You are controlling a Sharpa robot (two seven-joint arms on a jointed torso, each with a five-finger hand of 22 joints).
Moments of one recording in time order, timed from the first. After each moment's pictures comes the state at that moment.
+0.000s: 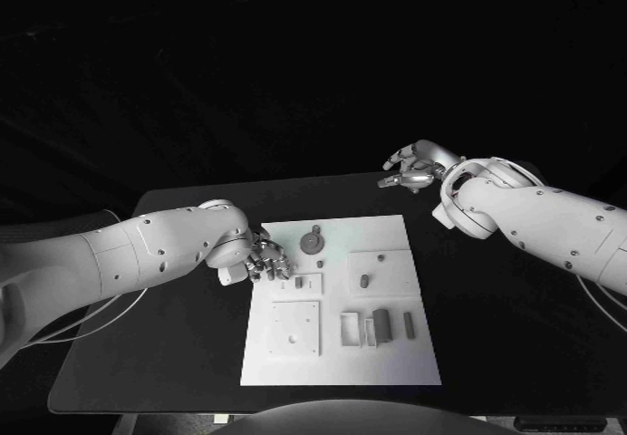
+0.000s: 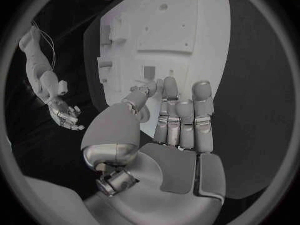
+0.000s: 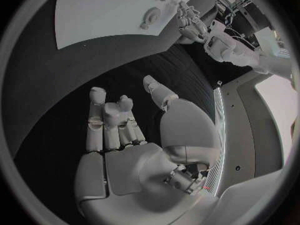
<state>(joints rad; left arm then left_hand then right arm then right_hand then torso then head) 1.24 -0.58 -0.24 1.15 -0.69 0.12 -0.56 0.96 -0.03 0.57 -0.28 0.32 1.15 0.05 0.22 0.71 1.29 -0.01 0.62 0.53 1.14 -0.13 1.43 0.56 0.02 1.24 -0.21 0.68 1.31 1.20 -0.66 0.06 1.19 -1.18 -0.29 -0.12 1.03 -0.15 0.54 -0.23 0.08 0.73 0.19 0.26 0.40 0.90 0.09 1.31 0.80 1.13 -0.02 1.51 0.77 0.25 1.05 0.03 0.87 1.31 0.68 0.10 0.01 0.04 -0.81</state>
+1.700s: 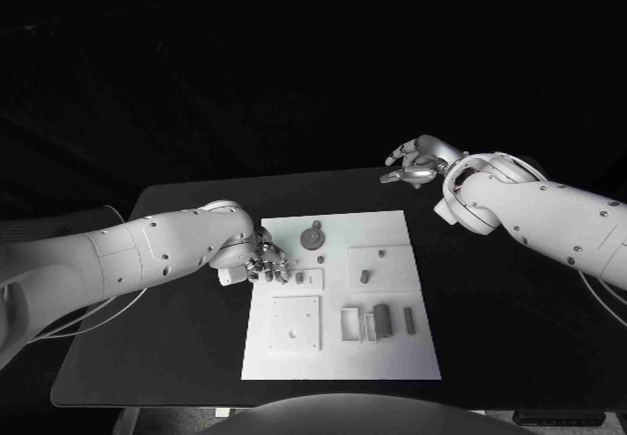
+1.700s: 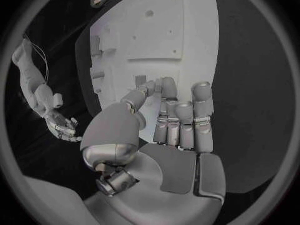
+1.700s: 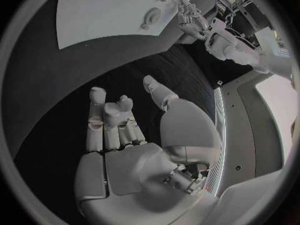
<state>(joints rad) 1.22 -0.57 -0.23 1.17 -0.79 0.13 -0.60 0.94 -0.03 0.57 -0.27 0.32 1.17 0.04 0.22 0.71 1.31 -0.02 0.64 0.55 1.15 -0.14 1.44 0.57 0.02 1.27 -0.22 0.70 1.31 1.20 -0.66 0.06 1.18 -1.18 -0.29 -0.12 1.03 -0.15 0.54 -0.23 0.08 0.73 0.19 0.26 0.40 0.90 0.09 1.31 0.80 1.13 -0.02 1.51 0.76 0.25 1.05 0.03 0.87 1.31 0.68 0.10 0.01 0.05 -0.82</state>
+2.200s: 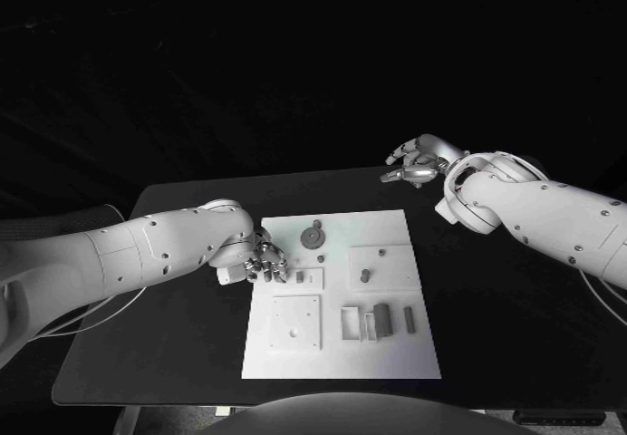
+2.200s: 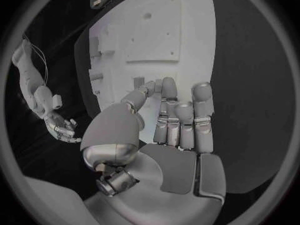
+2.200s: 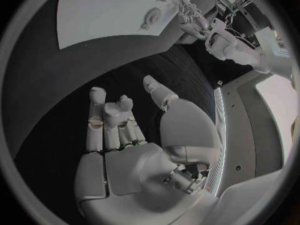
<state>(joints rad) 1.22 -0.57 -0.23 1.17 -0.79 0.15 -0.61 0.94 -0.03 0.57 -0.27 0.32 1.17 0.04 0.22 0.71 1.31 -0.03 0.64 0.55 1.15 -0.14 1.44 0.57 0.02 1.27 -0.22 0.71 1.31 1.20 -0.66 0.06 1.18 -1.18 -0.29 -0.12 1.03 -0.15 0.54 -0.23 0.08 0.74 0.19 0.26 0.40 0.90 0.09 1.31 0.80 1.13 -0.02 1.51 0.76 0.25 1.05 0.03 0.87 1.31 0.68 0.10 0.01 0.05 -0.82</state>
